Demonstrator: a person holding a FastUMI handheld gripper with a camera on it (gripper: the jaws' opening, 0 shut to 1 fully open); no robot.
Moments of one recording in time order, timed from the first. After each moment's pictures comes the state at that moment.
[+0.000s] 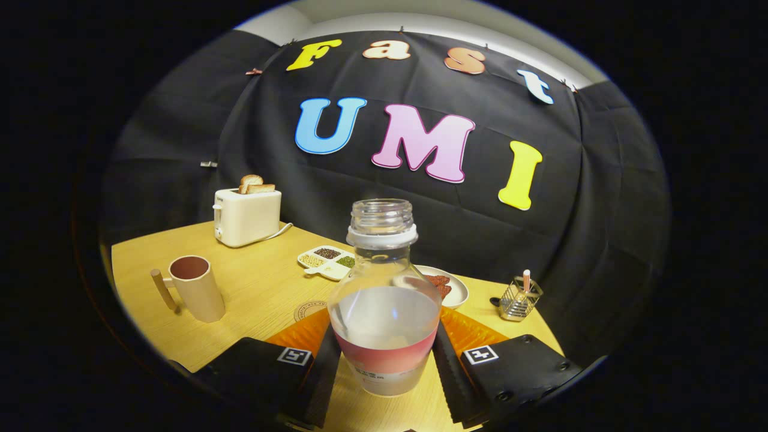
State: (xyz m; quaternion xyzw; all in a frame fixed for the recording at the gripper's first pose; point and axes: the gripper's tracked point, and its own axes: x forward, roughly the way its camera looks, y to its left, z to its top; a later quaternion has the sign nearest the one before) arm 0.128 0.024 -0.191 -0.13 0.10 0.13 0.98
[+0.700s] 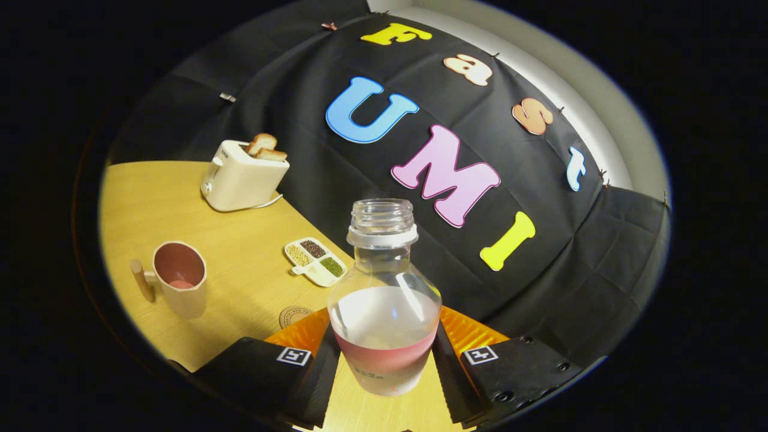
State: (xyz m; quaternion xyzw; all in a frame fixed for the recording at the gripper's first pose) arm 0.131 0.105 -0.149 -0.35 0.10 0.06 0.93
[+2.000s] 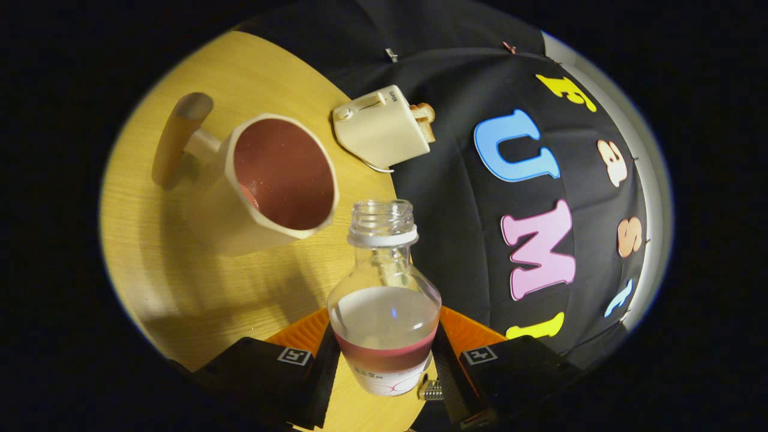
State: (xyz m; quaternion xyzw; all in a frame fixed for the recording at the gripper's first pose) arm 0.137 0.193 -0.268 -0.60 0.07 0.23 0.76
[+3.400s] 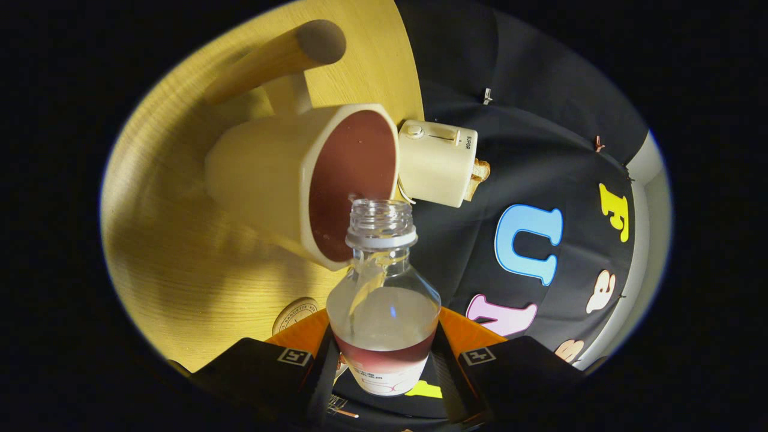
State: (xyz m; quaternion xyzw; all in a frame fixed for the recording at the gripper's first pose) arm 0.145 0.224 -0.255 -0.78 -0.03 0.26 0.57
